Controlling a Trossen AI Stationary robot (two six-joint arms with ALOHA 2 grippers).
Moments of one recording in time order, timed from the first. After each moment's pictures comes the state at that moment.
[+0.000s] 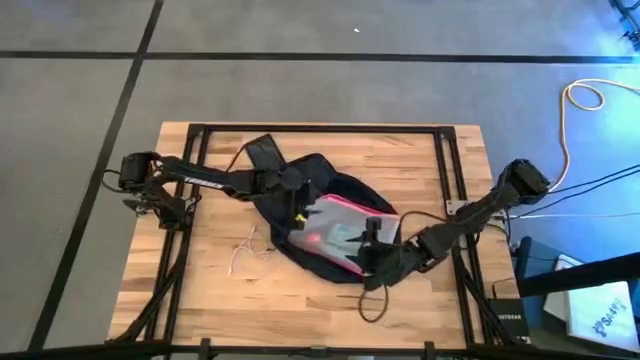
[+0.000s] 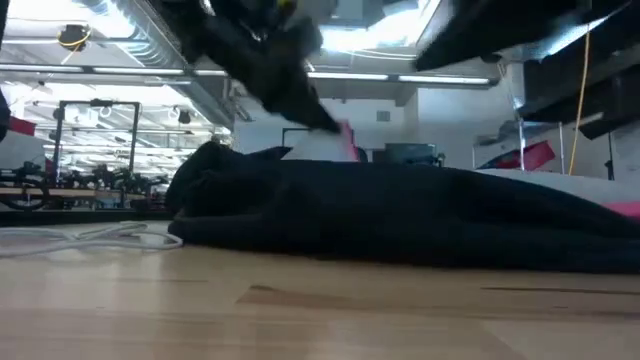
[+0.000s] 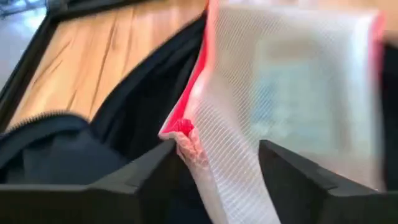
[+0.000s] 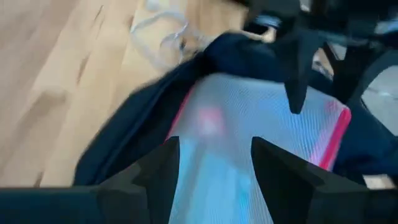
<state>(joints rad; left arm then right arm) 0.07 1.58 0.95 0.06 0.00 0.24 0.54 1.51 0.93 -0.16 0.63 0.12</state>
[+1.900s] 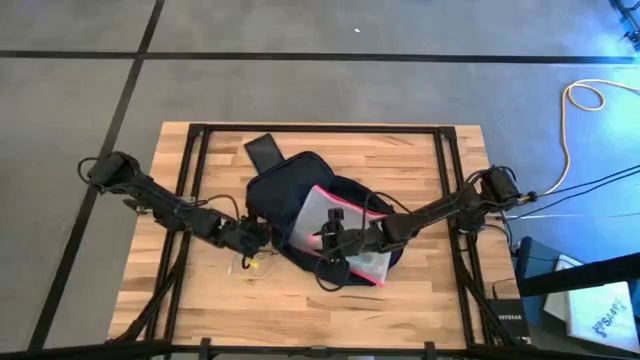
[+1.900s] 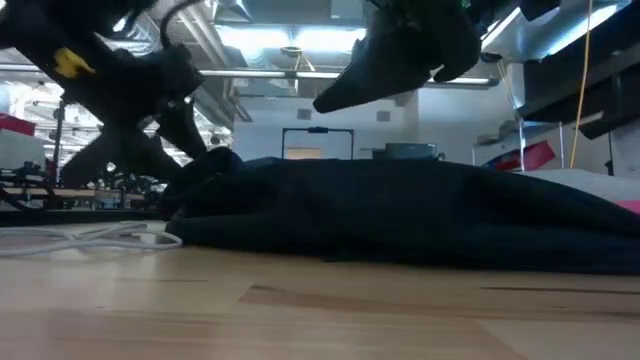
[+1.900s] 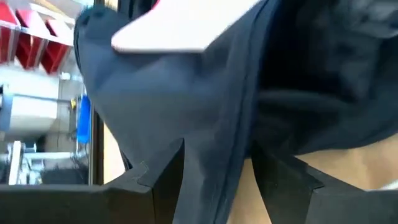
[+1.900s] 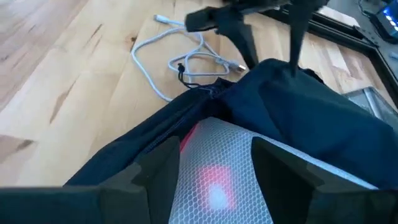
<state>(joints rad) -0.39 1.37 0.56 -0.17 -0.81 0.25 0.31 1.74 1.04 0.05 0.32 -0.10</state>
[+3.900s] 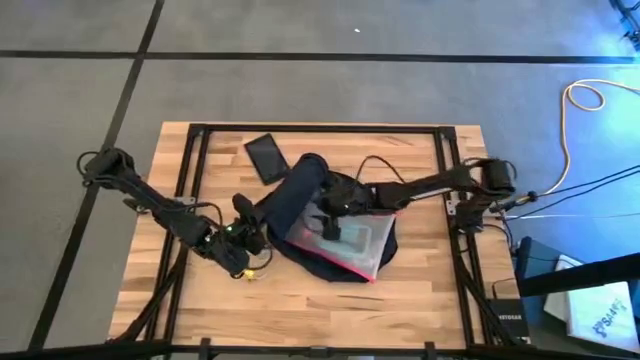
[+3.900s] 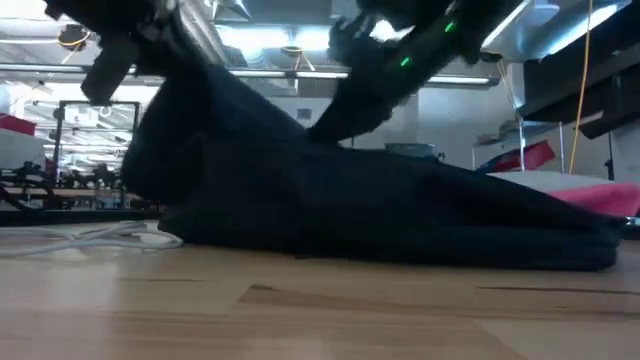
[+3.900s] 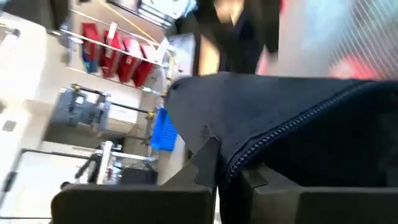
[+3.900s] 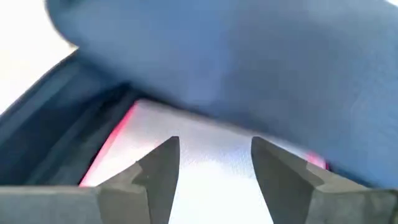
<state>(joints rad) -0.56 1.30 0.75 -0.35 -1.17 0.24 0.04 1.73 1.04 0.02 0.12 0.02</state>
